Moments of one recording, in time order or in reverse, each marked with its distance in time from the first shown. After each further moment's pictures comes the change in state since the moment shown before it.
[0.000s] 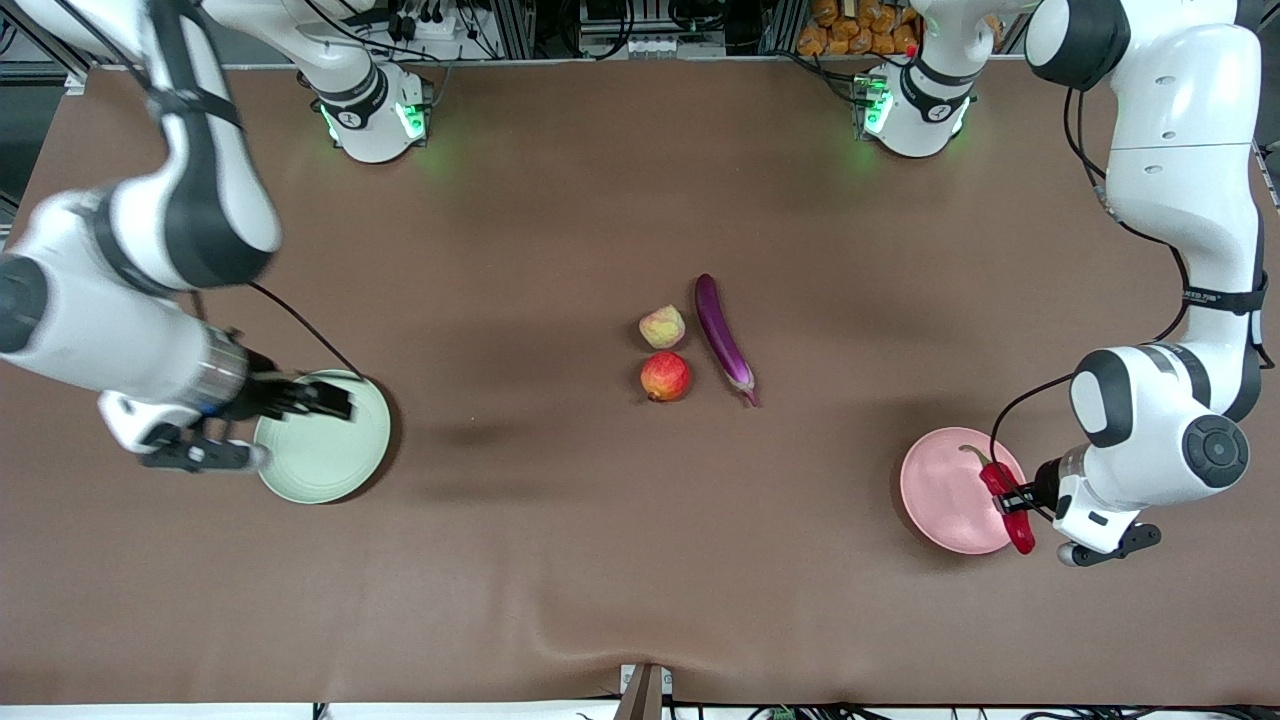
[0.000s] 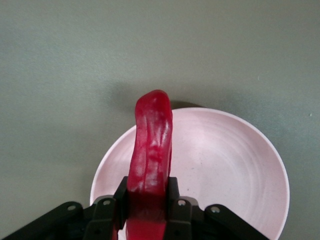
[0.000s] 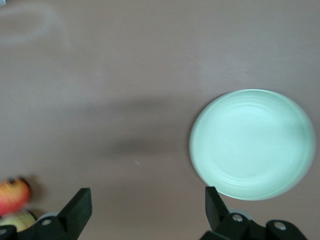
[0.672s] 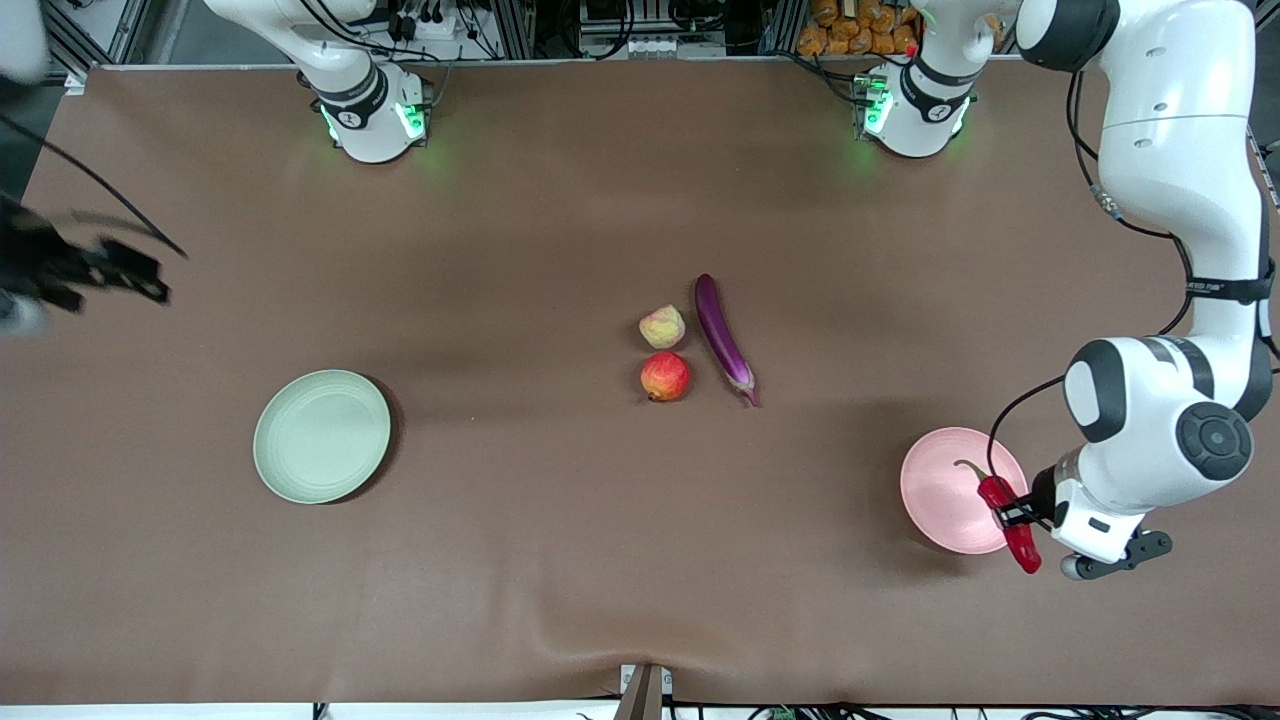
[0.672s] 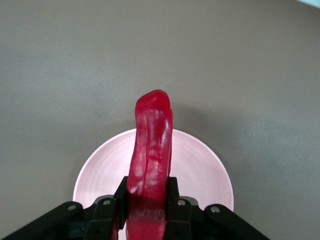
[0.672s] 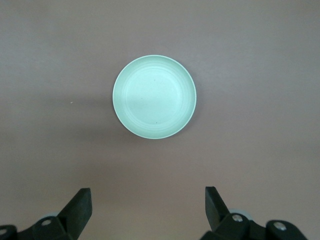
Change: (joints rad) left arm -0.051 -0.035 0.003 0.044 0.045 -0.001 -0.097; right arm -0.203 -0.277 -0.016 -0.046 -0.159 -0.335 -0.385
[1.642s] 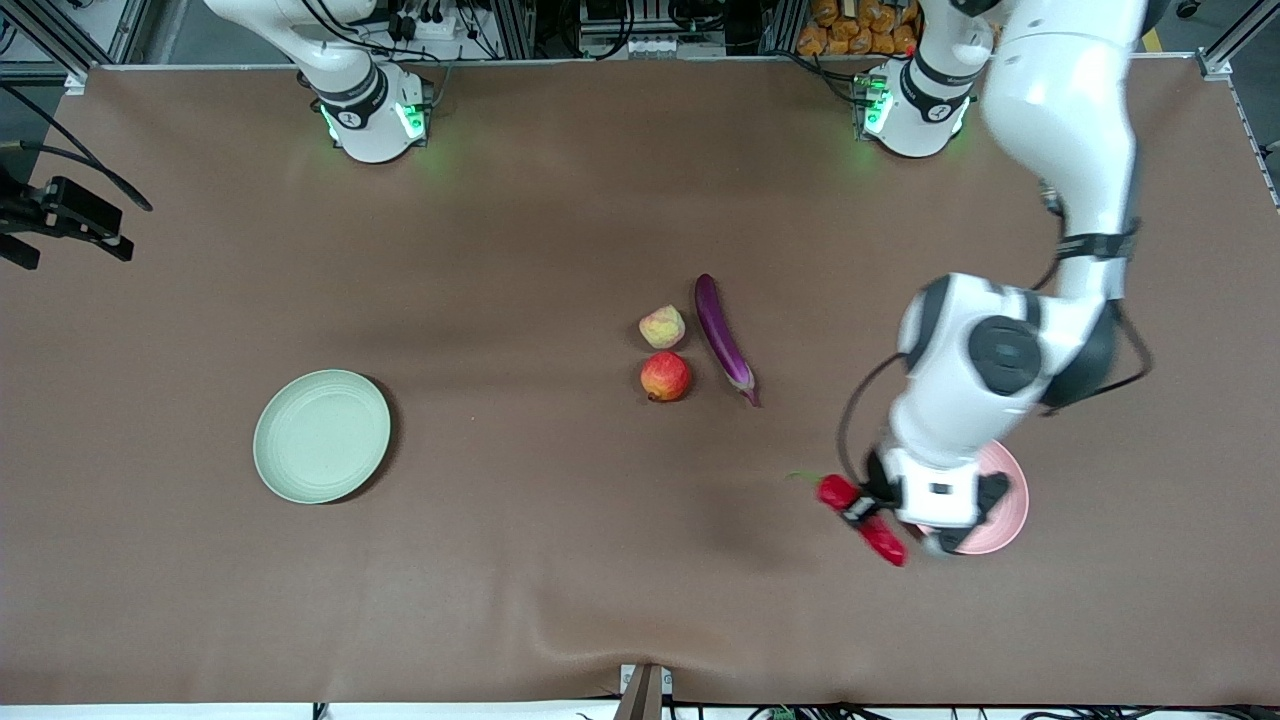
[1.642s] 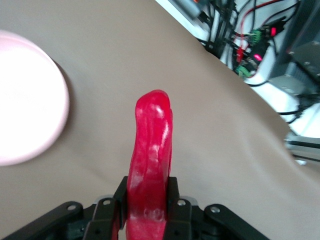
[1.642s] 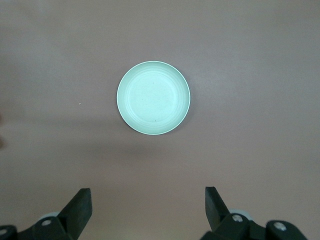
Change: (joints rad) left arm -0.275 -0.107 0.006 0.045 0.019 0.001 -0.625; right arm -0.006 -0.158 -0.009 0.014 -0.004 -0.083 0.001
